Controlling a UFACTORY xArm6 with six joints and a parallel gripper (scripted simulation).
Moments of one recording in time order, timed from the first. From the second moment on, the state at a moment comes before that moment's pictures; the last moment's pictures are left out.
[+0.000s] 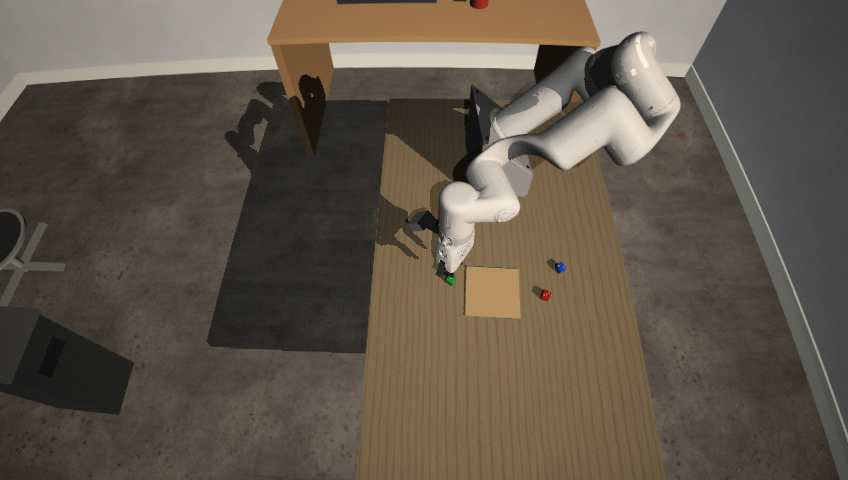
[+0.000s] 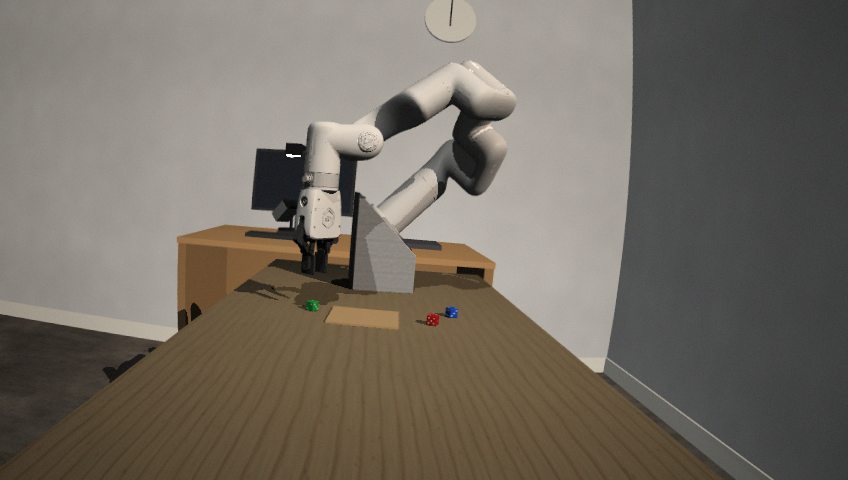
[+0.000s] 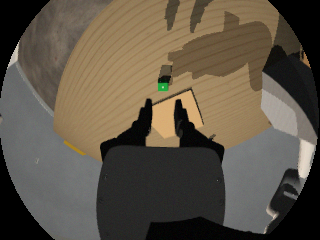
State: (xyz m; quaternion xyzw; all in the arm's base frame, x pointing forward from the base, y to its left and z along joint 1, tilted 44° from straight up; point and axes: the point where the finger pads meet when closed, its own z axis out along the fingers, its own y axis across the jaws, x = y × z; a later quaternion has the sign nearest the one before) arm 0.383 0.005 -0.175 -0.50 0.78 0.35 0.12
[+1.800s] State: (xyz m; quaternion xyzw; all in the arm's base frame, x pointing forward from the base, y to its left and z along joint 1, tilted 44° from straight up) arm 0.375 0.035 -0.207 -0.51 0.77 0.35 0.13
